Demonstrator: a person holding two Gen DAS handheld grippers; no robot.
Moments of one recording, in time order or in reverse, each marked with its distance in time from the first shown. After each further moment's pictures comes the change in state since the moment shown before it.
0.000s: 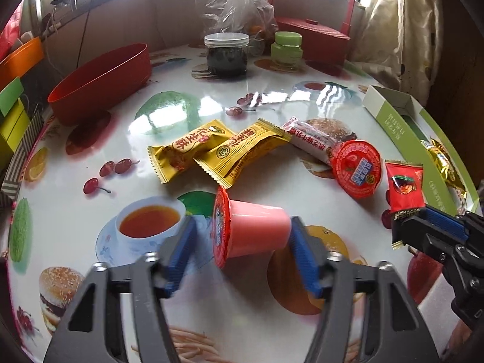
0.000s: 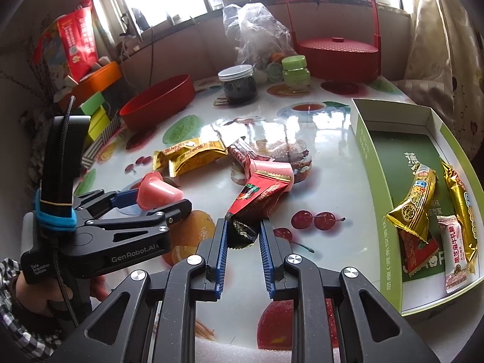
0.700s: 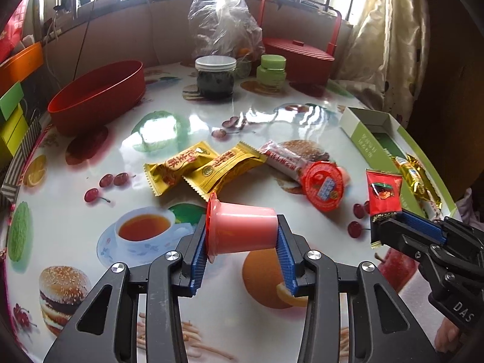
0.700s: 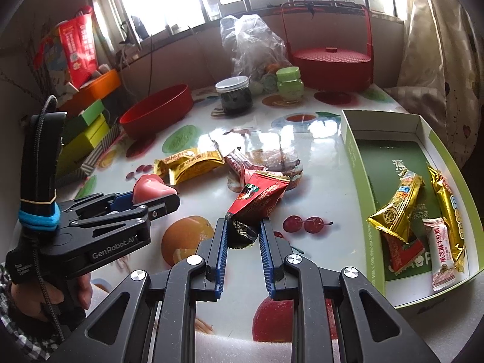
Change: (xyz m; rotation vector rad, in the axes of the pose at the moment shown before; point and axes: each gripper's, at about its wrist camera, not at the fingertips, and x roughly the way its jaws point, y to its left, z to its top) left arm -0.028 -0.007 0.002 -0.013 -0.073 -0.065; right arm -0.018 -0.002 -0.001 0.001 -0.042 -0.016
